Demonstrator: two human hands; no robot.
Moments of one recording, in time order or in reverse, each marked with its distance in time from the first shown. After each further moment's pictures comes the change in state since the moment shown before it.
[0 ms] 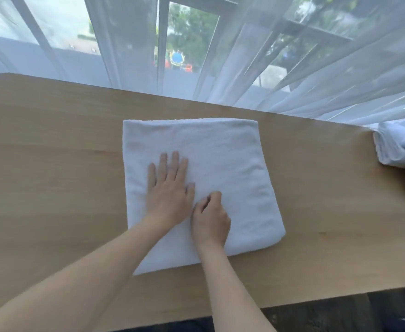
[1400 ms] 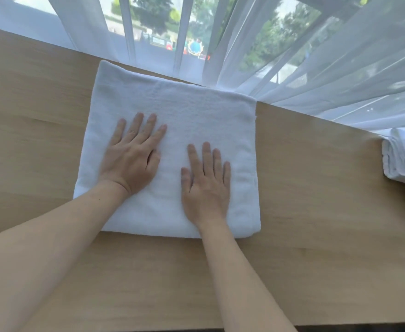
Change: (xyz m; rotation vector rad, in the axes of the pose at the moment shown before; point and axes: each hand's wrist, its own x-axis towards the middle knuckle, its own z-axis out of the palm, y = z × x) left_hand 0.054 0.021 0.012 0.084 0.201 0.106; right_hand 0.113 0.074 -0.022 -0.281 -0.176 -0.491
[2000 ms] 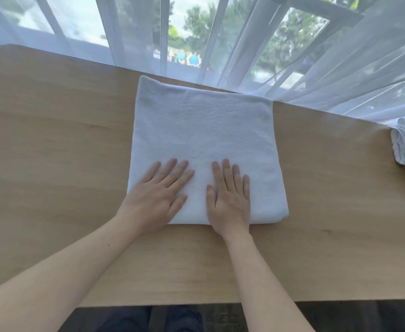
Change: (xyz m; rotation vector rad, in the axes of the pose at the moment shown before) left_hand -0.105 -0.029 -0.022 0.050 -0.273 0.263; right_hand -0.063 -0.027 0.020 -0.019 0.063 -0.023
